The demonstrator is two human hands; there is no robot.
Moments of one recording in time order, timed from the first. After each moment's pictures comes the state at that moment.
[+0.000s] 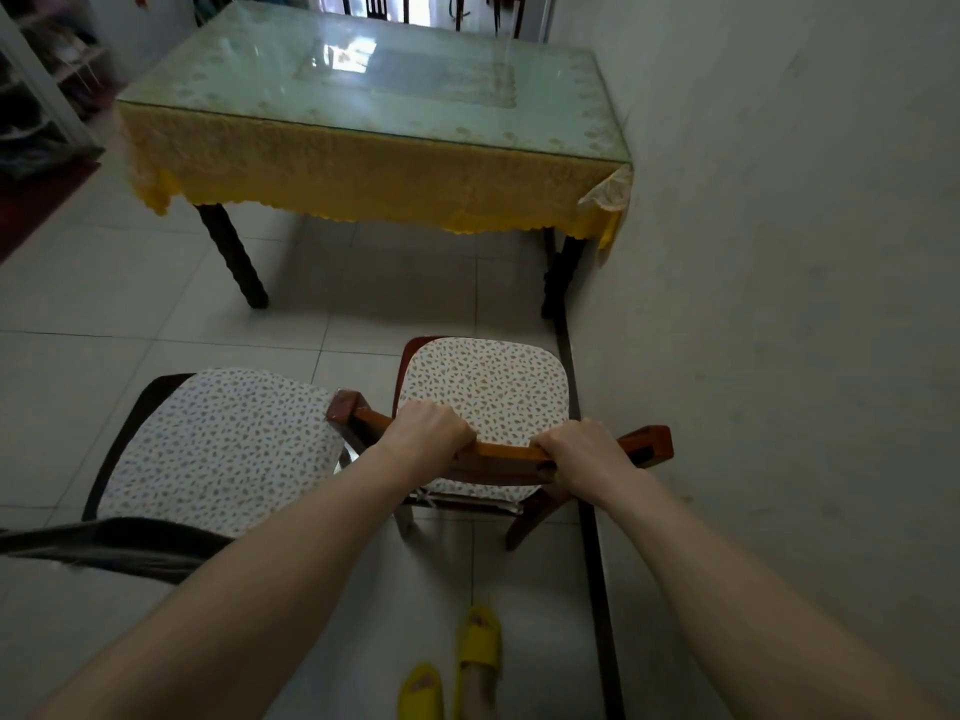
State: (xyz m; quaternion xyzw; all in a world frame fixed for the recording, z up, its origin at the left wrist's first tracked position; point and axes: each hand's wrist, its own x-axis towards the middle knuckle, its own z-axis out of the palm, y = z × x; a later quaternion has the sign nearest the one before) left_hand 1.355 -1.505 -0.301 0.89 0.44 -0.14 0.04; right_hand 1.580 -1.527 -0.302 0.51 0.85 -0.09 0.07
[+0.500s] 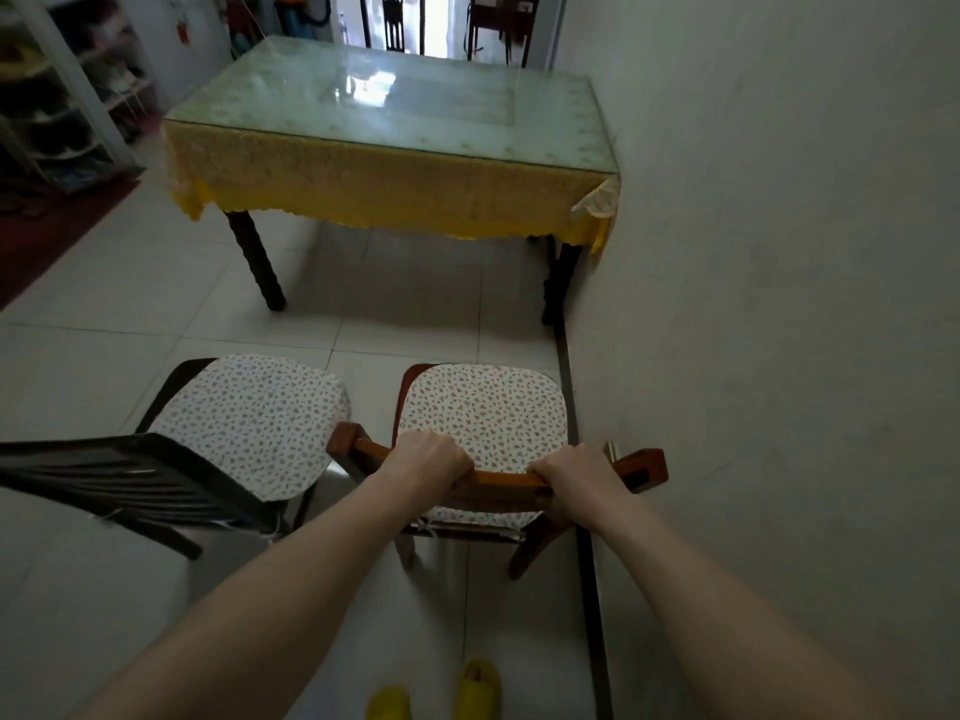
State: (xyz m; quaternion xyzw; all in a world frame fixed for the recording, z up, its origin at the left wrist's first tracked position) left_hand 1.389 -1.627 -0.281 0.87 0.46 -0.18 0.05; right_hand 1.607 -1.636 -0.296 0.49 0.86 -0.09 0.08
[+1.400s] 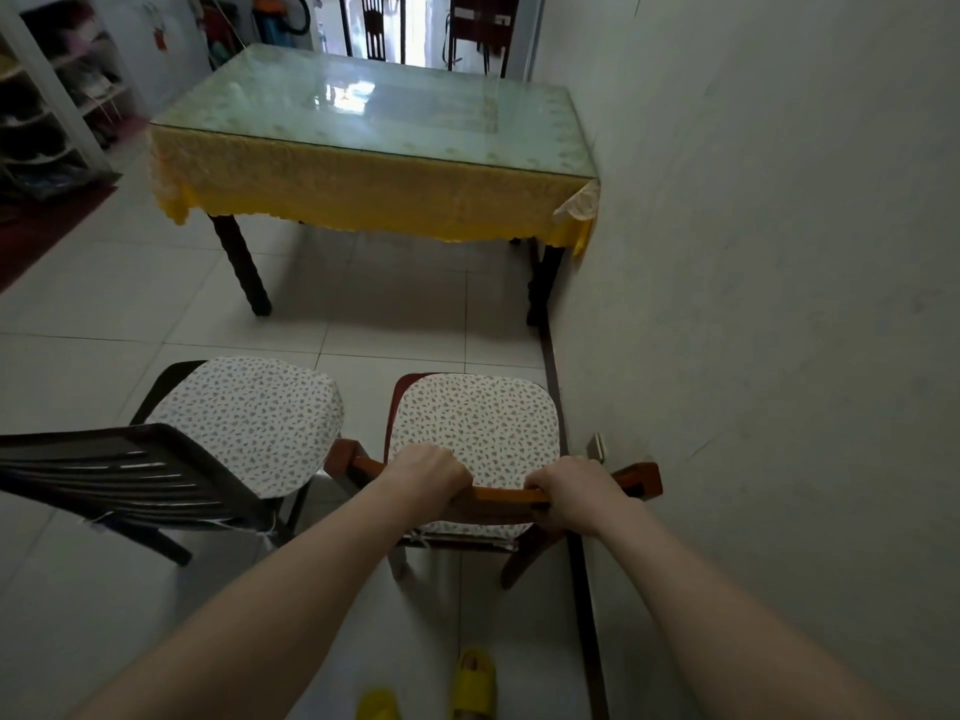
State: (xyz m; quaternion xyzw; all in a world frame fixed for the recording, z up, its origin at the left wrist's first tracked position) left_hand 1.381 -1.662 -0.280 0.88 0.43 -0.18 0.07; right_hand 1.597 -1.675 -0.288 0.53 0.83 -0.14 0.14
